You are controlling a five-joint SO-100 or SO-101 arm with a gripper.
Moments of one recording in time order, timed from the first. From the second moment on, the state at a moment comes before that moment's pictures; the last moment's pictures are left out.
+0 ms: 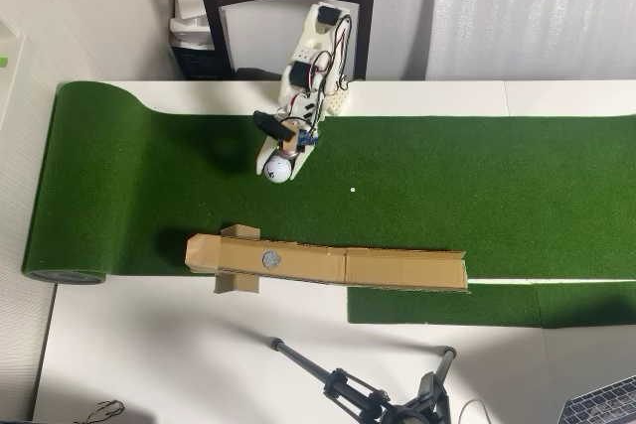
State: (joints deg) arm 14.7 141.5 128.7 52.0 76.6
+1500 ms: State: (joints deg) arm 9.6 90.8 86.6 44.5 80.4
